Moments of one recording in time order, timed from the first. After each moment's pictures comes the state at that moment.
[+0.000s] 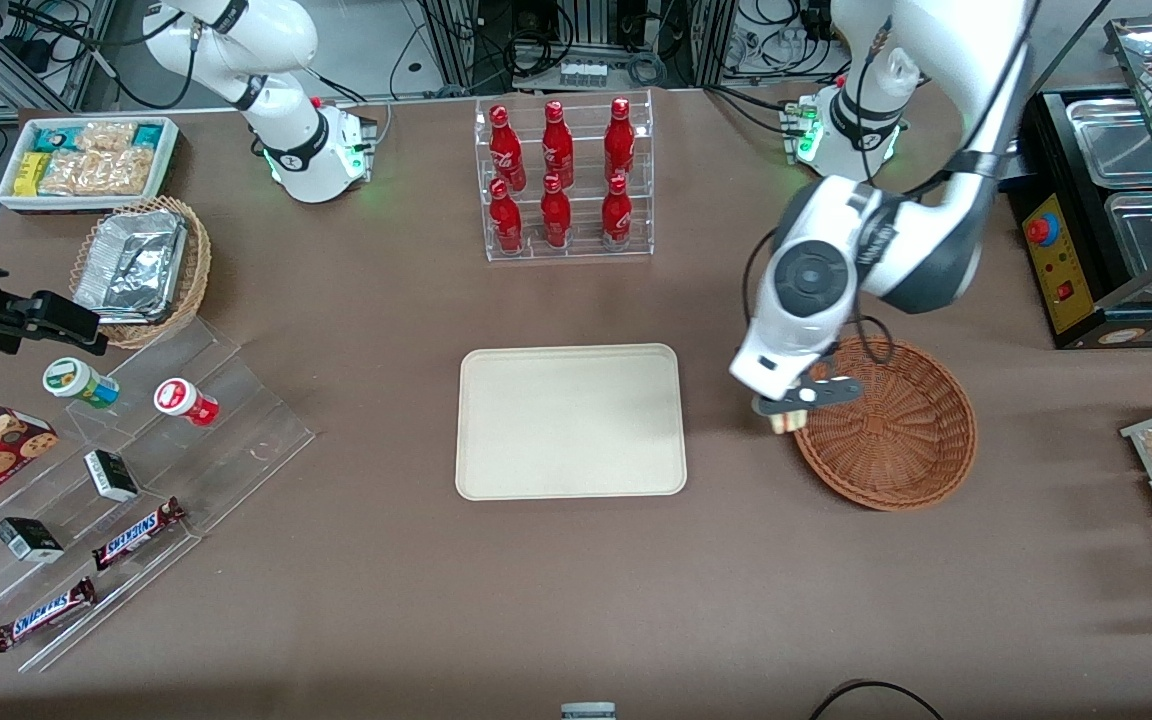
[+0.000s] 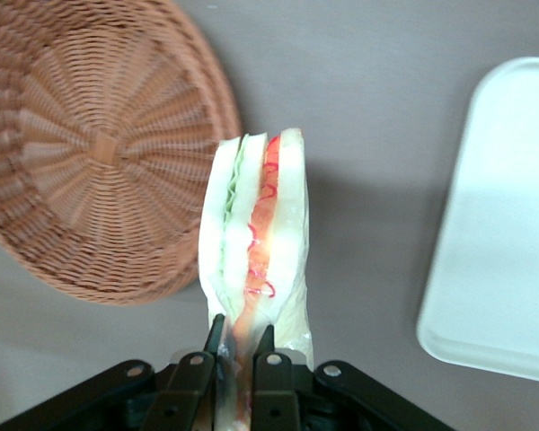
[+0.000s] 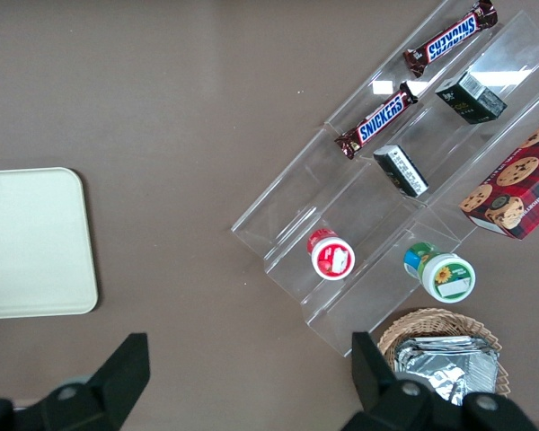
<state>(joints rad) -0.38 0.30 -0.14 -1.83 0.15 1.91 -0.69</state>
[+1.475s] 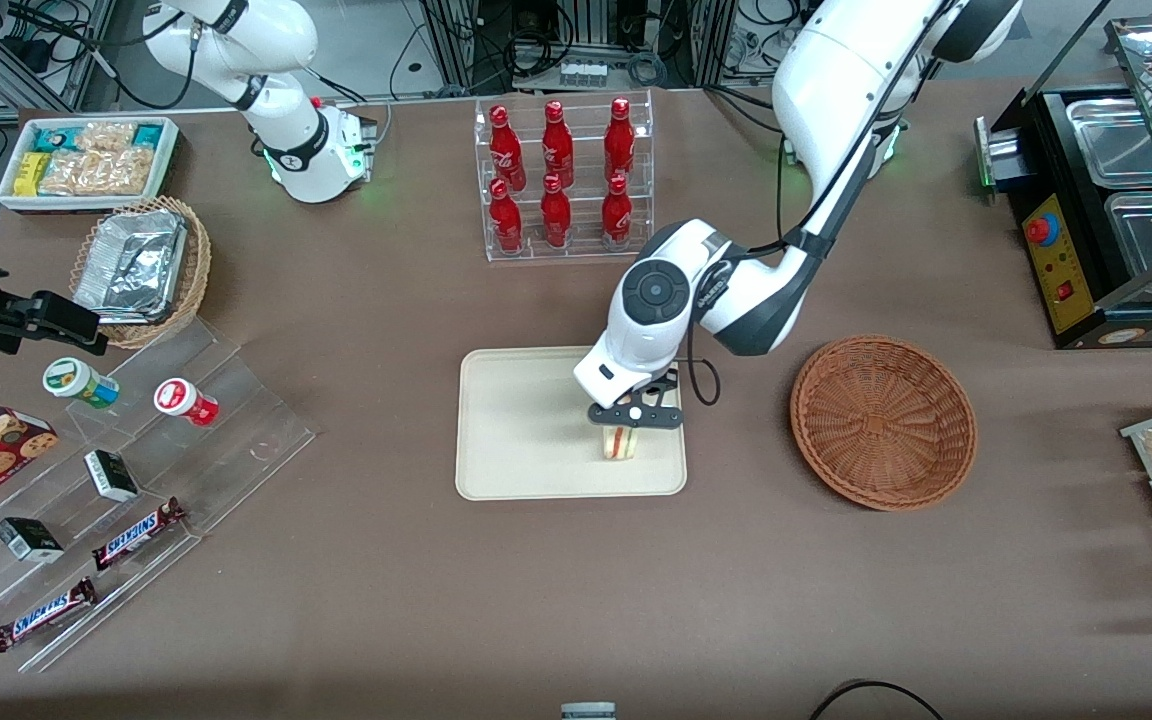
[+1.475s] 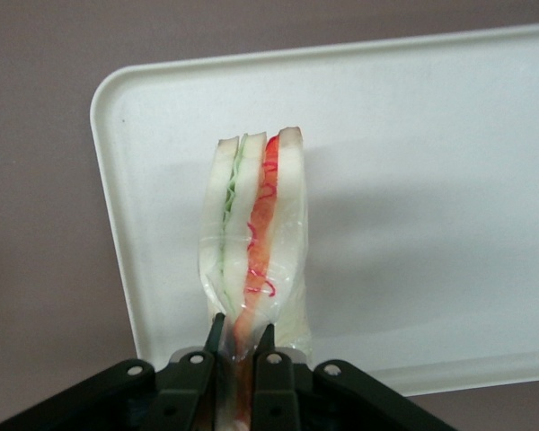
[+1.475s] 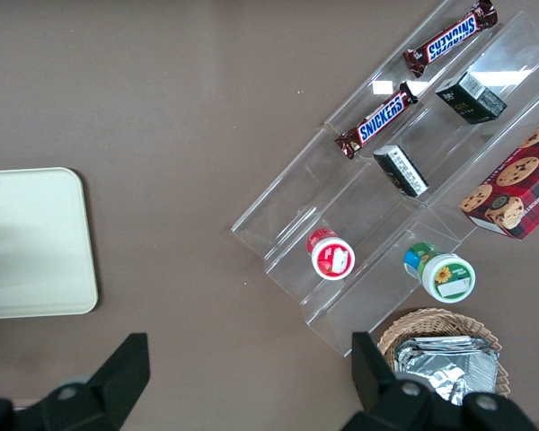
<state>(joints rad) -0.54 0.62 -0.20 -1.59 0.08 2.18 -0.65</state>
